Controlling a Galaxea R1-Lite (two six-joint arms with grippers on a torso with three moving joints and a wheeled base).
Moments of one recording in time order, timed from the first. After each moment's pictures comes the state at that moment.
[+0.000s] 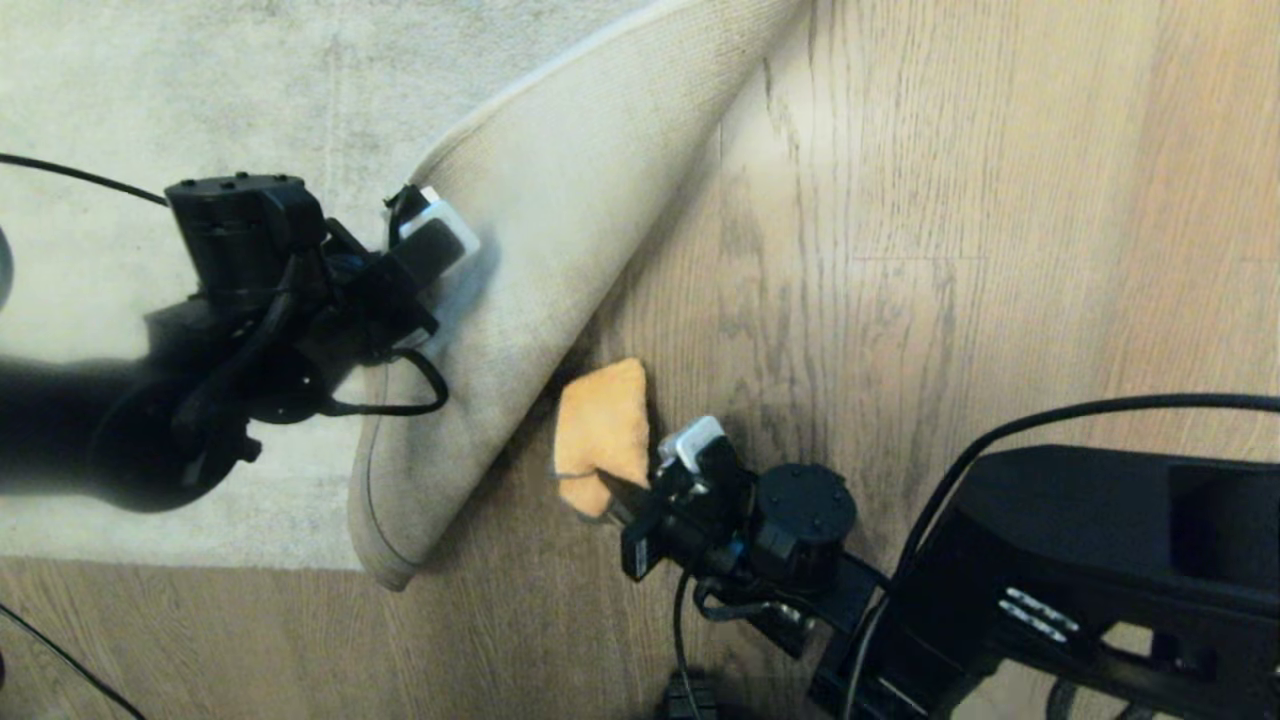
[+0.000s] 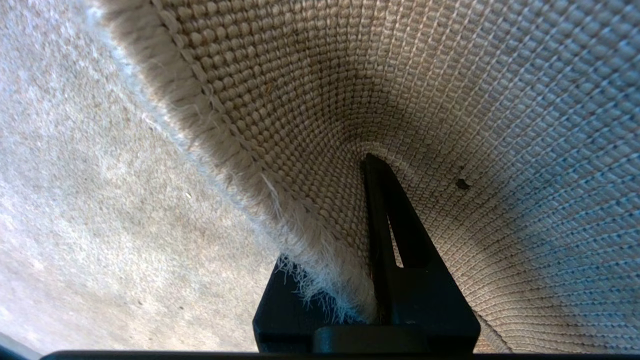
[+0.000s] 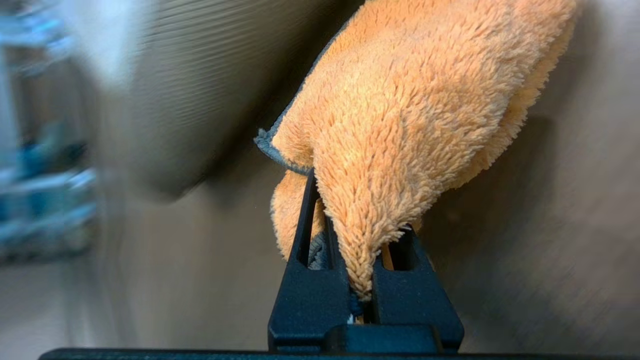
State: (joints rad) left arm -0.30 1.73 -0.97 -0.69 0.44 0.96; right arm 0.85 2.29 -0.85 -1.52 -0.02 -0.04
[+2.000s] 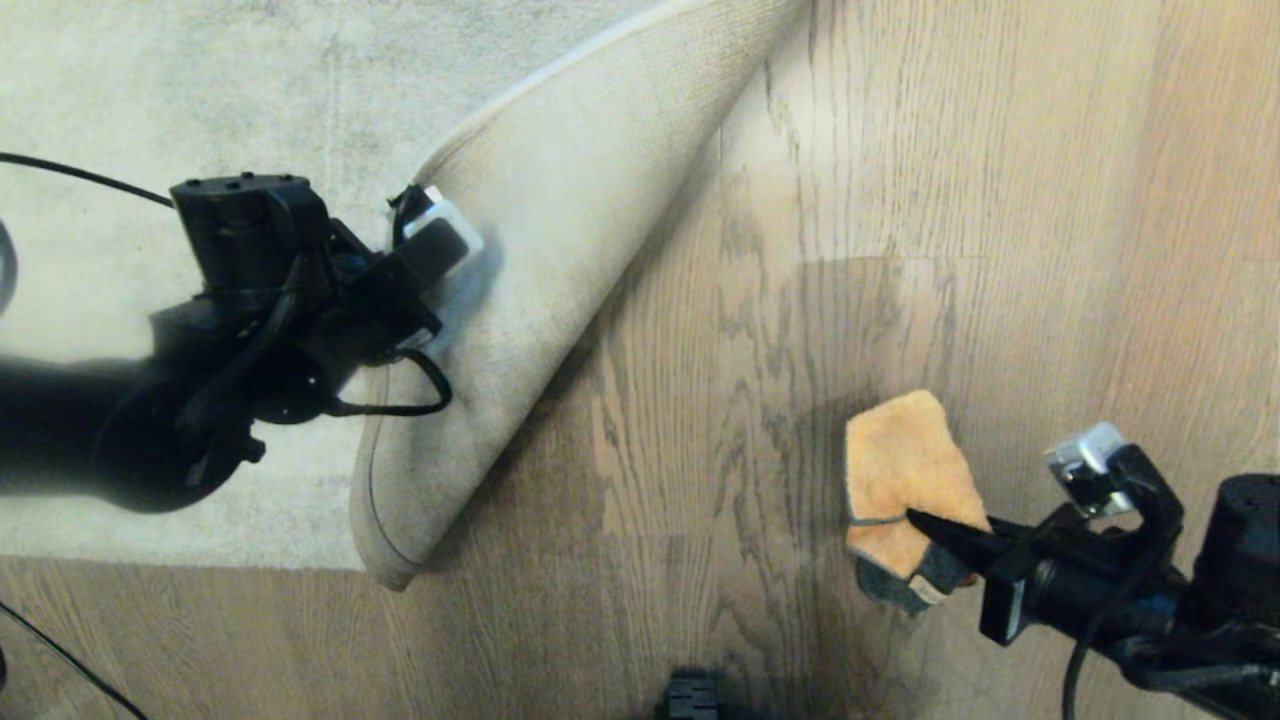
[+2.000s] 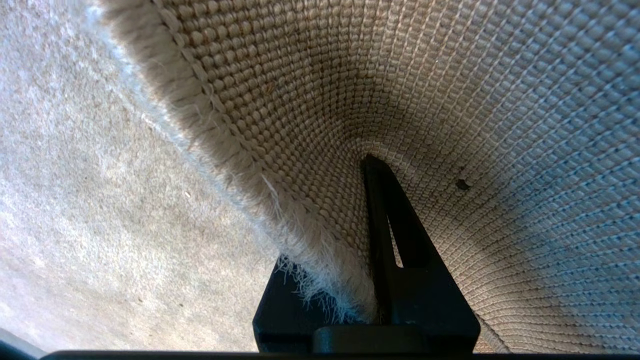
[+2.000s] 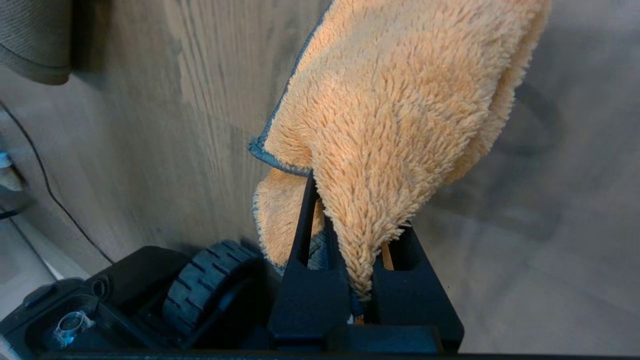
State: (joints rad) left arm -0.32 1.73 -0.97 -0.69 0.45 0.96; right arm 0.44 1.57 -0.13 -1.23 0.13 0.00
